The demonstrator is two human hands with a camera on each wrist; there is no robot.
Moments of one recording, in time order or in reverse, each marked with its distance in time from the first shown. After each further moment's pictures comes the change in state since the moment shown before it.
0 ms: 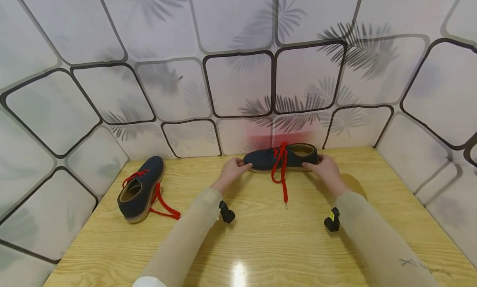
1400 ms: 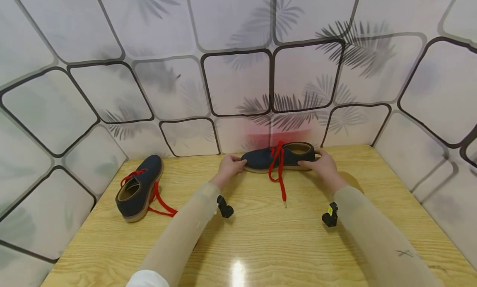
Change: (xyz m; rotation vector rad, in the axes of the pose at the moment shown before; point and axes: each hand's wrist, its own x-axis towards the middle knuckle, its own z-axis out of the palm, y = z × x) left_hand 0.002 0.002 -0.003 -0.267 0.042 -0.088; right_hand 0.006 0.001 -0.001 0.125 -0.009 0.038
